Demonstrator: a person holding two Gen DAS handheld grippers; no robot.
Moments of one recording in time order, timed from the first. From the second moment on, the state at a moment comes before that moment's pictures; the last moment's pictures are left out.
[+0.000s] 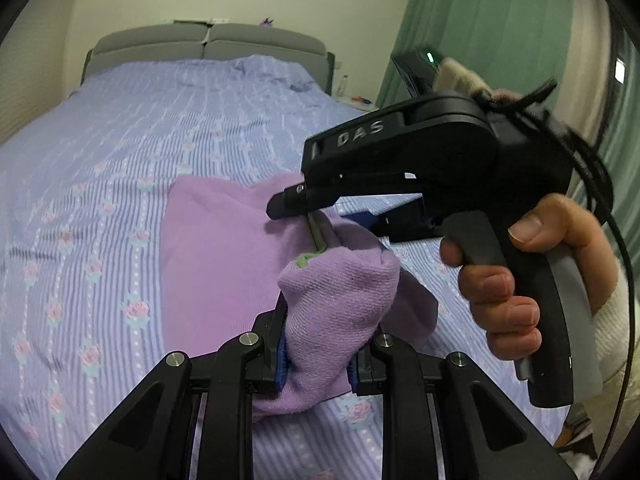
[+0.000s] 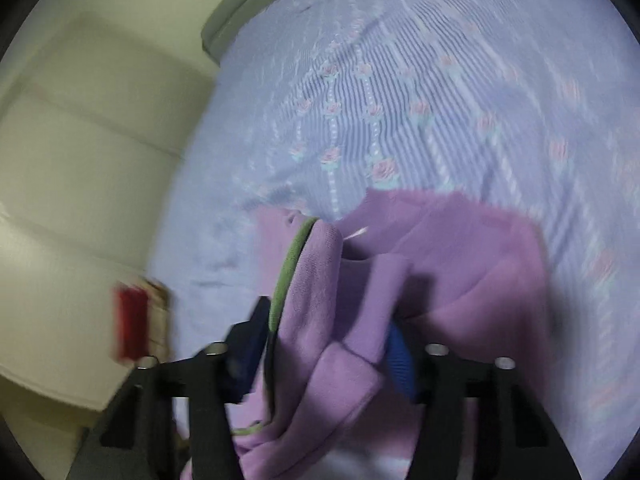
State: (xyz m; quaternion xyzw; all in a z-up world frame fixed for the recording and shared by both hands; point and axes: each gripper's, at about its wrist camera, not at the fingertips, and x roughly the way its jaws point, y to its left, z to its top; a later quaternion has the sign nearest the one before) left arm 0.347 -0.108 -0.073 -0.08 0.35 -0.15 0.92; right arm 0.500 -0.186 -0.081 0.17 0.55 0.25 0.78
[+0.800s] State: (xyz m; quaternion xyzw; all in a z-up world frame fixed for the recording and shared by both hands) left arm 0.298 -0.118 -0.060 -0.06 0.30 -0.22 0.93; right arm 0.510 -0.227 -0.094 -0.03 0.52 0.23 0.82
